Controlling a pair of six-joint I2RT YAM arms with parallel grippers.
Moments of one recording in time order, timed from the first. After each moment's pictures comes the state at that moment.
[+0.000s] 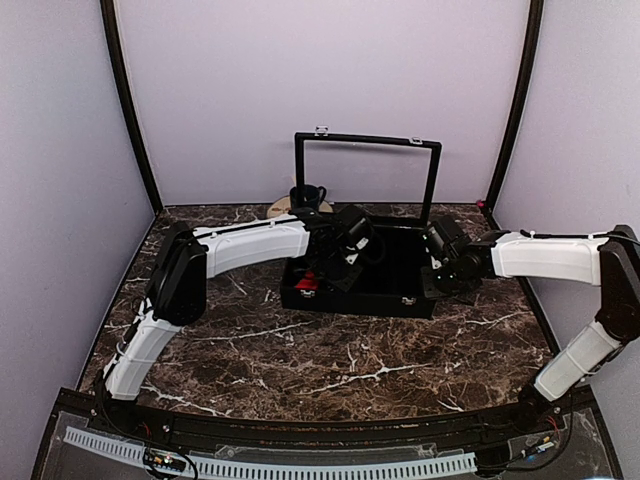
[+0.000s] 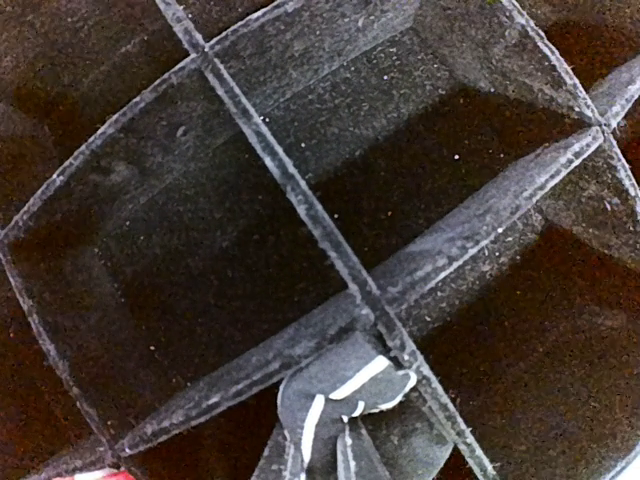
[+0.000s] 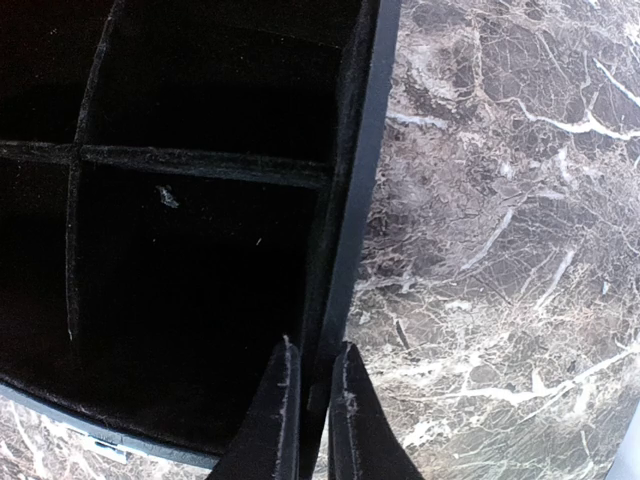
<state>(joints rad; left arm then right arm) -0.92 2.44 2.18 -0.91 -0.11 -0.20 0.61 1.51 0.93 -0.53 0.29 0.45</state>
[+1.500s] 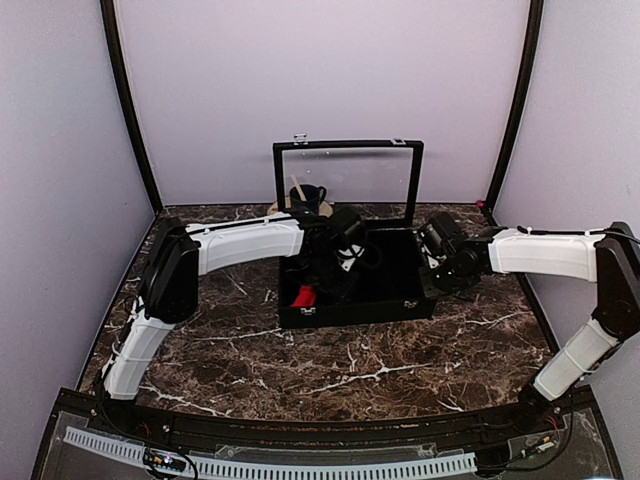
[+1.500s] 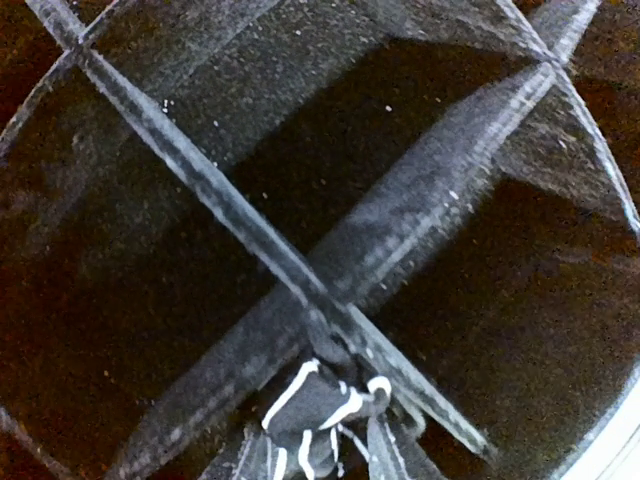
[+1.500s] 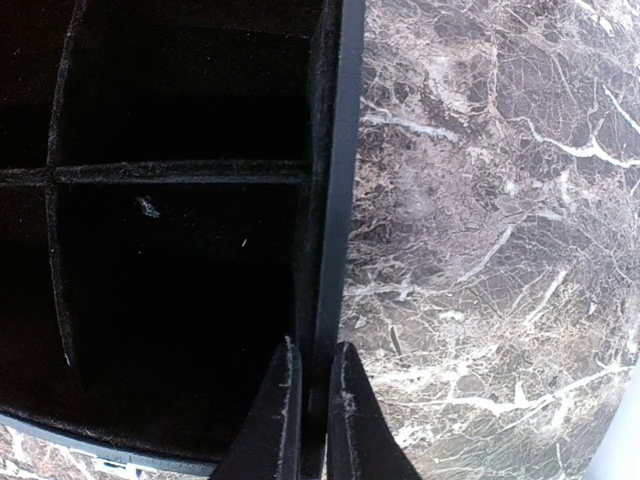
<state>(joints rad) -0.91 2.39 2.11 -0.94 0.07 -0.27 0.61 1.54 0.97 -0.56 0.27 0.36</state>
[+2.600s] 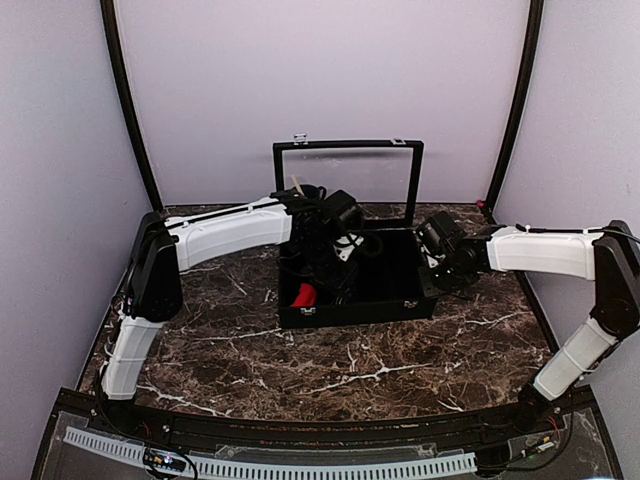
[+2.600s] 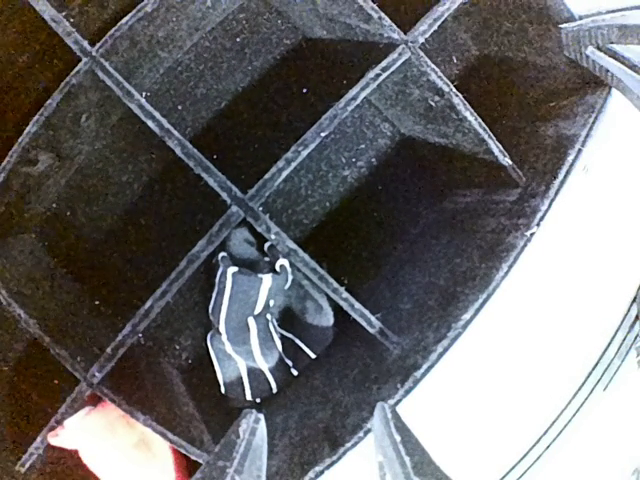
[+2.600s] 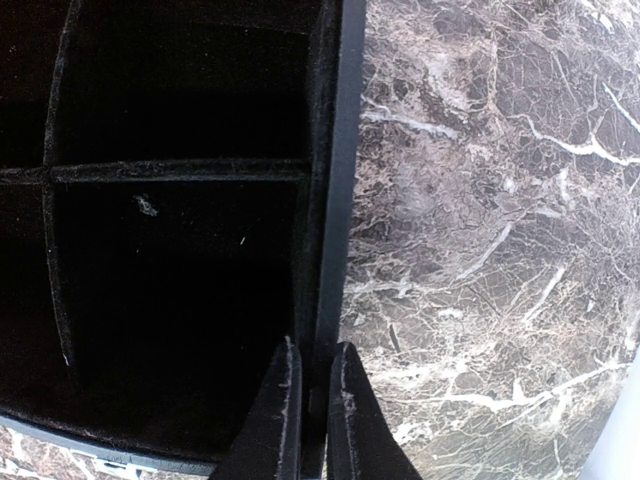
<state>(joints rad) -0.92 2.28 2.11 -1.04 0.15 -0.27 0.61 1.56 0.99 -0.58 0.27 0.36</state>
